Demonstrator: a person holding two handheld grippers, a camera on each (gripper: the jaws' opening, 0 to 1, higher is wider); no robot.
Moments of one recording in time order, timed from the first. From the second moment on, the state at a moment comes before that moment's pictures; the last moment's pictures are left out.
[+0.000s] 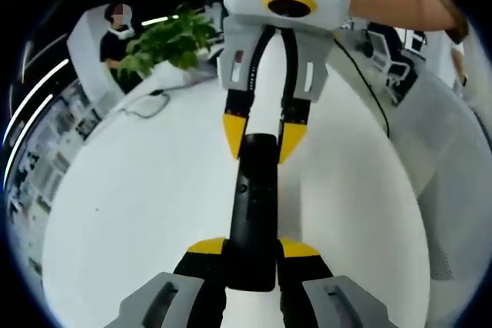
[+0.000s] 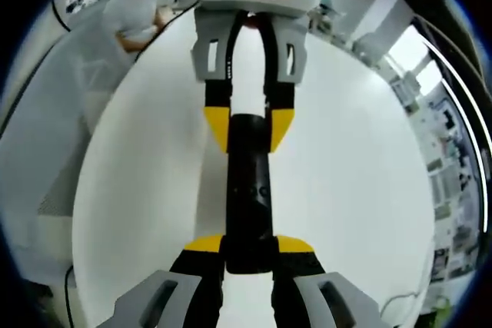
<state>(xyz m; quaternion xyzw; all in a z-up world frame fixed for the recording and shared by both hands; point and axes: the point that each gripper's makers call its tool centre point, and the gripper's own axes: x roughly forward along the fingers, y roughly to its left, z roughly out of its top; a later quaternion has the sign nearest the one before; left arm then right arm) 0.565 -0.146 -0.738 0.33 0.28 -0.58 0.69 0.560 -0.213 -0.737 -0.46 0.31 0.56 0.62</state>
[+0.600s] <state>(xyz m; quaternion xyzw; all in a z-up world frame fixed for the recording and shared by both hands) 0.603 -0.145 -0.761 0.35 0.29 -0.58 0.68 0.600 -0.212 -0.762 -0.45 0.32 0.56 0.62</state>
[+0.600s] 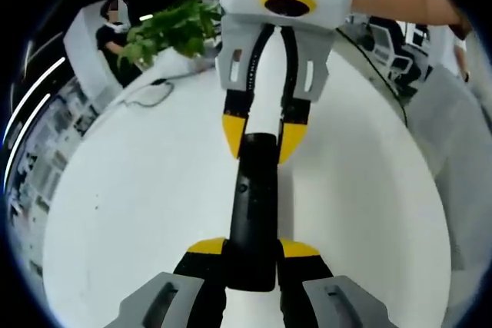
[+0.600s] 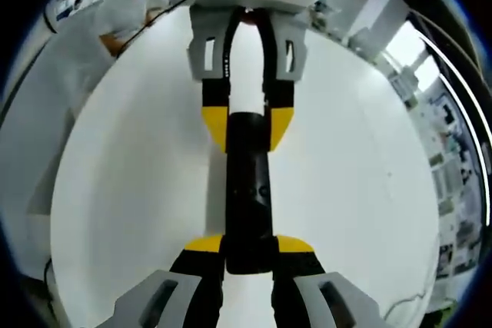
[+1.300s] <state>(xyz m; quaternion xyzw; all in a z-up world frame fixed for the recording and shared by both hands) 0.615 -0.137 -0.774 0.36 0.31 -0.57 0.67 0.615 -0.203 -0.778 -0.45 0.32 0.56 0.62</state>
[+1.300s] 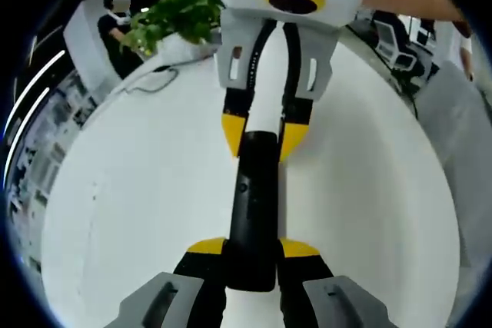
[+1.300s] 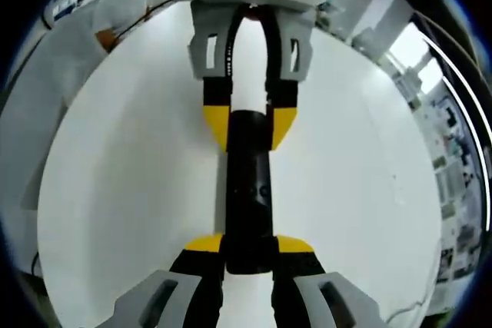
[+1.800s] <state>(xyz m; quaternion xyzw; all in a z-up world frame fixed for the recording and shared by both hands) 0.618 -0.139 -0.782 0.36 0.32 -0.57 0.67 0.617 -0.206 -0.785 -0.46 0.32 0.56 0.61</state>
